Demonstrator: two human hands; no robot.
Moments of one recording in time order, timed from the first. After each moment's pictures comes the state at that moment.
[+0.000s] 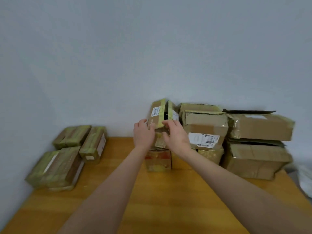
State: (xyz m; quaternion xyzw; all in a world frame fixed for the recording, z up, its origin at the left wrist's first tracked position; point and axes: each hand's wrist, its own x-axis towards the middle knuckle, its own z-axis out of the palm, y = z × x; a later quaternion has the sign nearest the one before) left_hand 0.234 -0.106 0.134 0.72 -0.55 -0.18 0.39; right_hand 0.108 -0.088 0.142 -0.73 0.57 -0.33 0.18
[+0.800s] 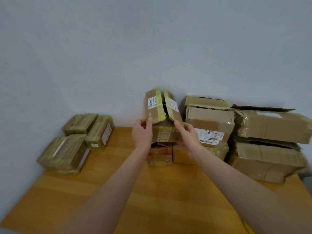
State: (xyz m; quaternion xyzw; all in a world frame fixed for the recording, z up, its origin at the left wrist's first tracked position) left_hand 0.215 -0.087 0.126 0.71 -0.39 -0.24 0.54; right_hand 0.069 -0.103 0.109 -0.39 0.55 -0.43 0.60
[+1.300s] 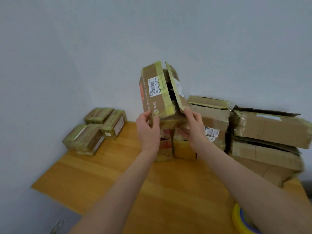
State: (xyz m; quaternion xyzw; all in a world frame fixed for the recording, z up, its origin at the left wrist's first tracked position) left_hand 0.141 -0.005 0.161 0.64 -0.39 -0.15 0.65; right_hand 0.025 -0.069 0.147 -0.37 0.43 -0.50 0.65
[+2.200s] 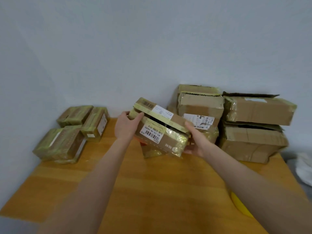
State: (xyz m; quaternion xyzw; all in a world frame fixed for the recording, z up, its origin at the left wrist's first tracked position) left_hand 0.246 -0.052 0.133 0.78 -0.45 -0.19 0.38; right_hand 0.014 -0.057 0.090 -0.30 0.55 -0.36 0.69
